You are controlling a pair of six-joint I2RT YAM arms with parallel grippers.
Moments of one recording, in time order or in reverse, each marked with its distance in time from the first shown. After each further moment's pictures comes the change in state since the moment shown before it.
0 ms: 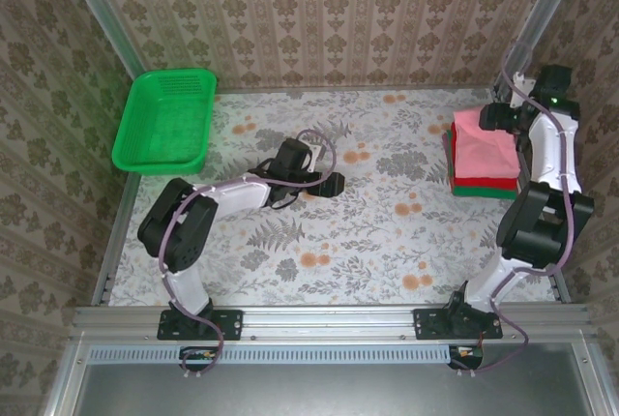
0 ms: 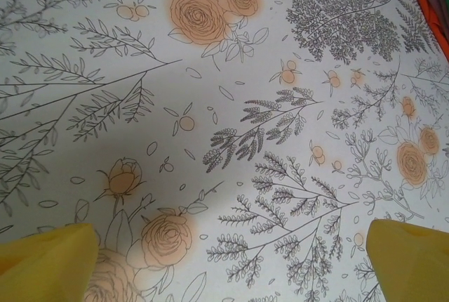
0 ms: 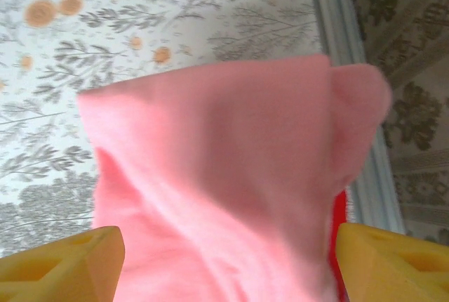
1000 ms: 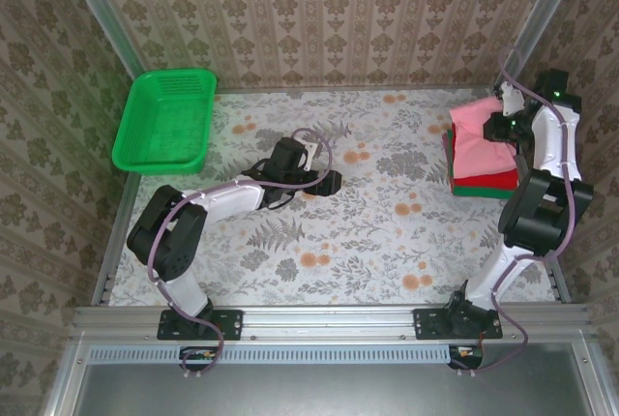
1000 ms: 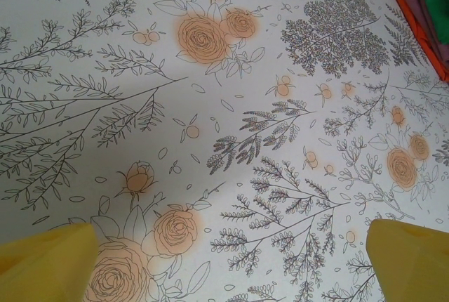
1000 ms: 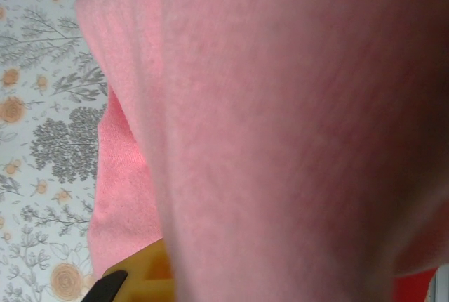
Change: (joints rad) left arm 0.000 -0.090 -0.039 -0.009 -0.040 0.020; right arm -0.032 0.124 0.119 -0.237 -0.143 -0.177
